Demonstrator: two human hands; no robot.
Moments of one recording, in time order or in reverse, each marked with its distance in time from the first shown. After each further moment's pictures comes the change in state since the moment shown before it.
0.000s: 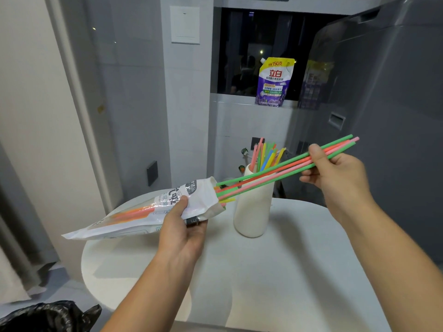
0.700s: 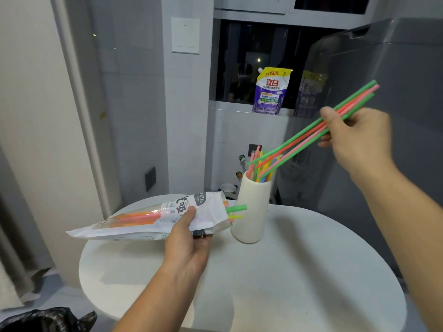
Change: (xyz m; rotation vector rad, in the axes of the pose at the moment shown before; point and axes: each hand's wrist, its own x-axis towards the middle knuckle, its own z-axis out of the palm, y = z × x) left_hand -0.008 -0.012 -0.007 0.077 -0.013 -0.003; right_hand 0.029 -0.072 -0.009 -0.371 0.114 -0.311
